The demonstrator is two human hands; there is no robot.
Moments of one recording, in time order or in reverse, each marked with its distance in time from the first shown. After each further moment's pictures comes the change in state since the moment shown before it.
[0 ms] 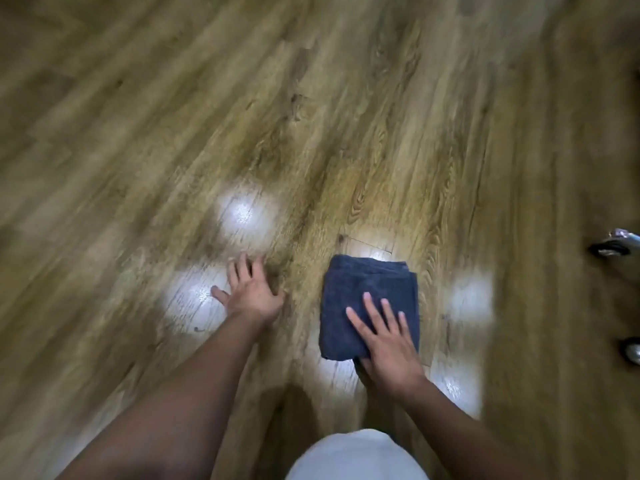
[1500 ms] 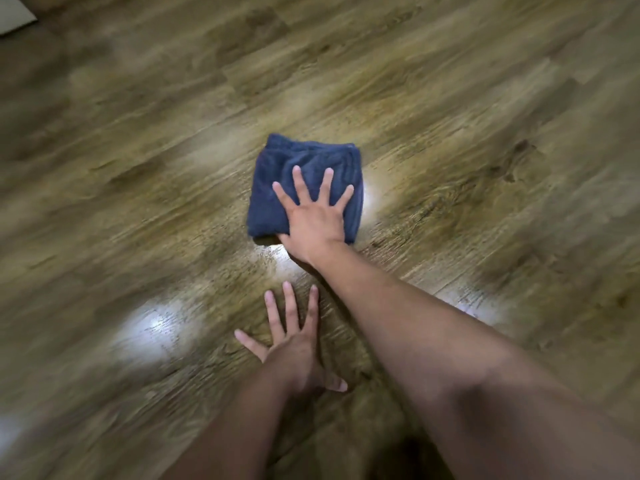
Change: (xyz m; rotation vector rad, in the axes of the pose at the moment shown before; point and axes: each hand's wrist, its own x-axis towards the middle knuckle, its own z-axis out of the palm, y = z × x) left_hand 0.055 -0.046 -0.032 -0.235 -0.403 -0.378; right_hand 0.362 -0.315 -0.101 -0.275 0.147 -0.671
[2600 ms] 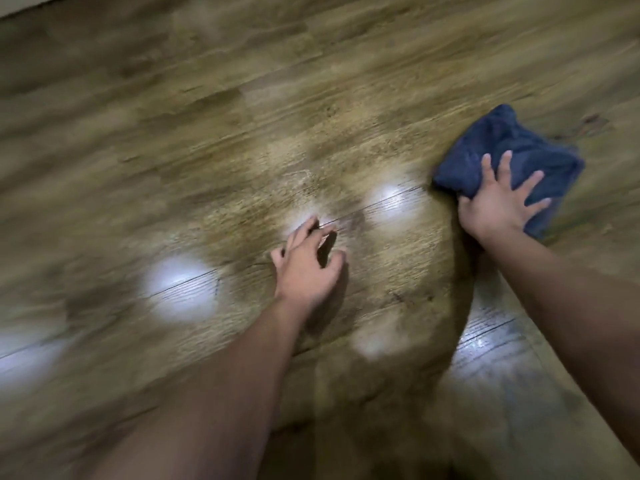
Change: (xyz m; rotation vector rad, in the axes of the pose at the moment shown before) left_hand -0.012 -0.049 0.046 -0.513 0.787 0.141; right_hand -0.116 0.152 0.017 0.135 0.027 0.524
